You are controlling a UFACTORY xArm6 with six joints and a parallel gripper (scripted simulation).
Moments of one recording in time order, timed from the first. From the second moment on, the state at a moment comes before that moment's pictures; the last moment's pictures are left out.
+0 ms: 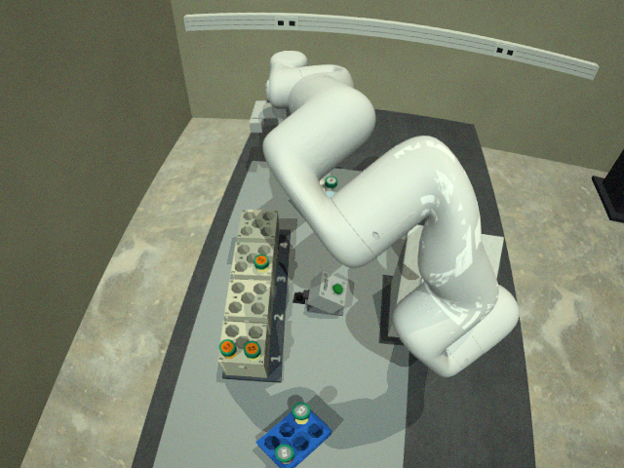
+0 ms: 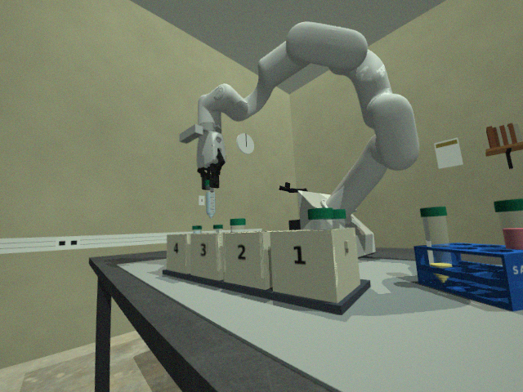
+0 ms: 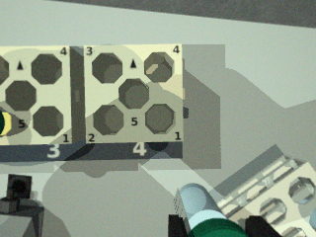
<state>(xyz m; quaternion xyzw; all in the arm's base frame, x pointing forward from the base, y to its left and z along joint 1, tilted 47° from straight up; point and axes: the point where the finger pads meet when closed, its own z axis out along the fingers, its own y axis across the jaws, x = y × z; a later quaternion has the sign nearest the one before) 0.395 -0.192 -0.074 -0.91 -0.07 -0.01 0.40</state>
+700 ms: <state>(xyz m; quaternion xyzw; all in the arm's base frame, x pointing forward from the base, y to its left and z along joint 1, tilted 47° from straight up) 0.431 -0.131 -0.010 -0.91 -0.08 -0.02 0.40</state>
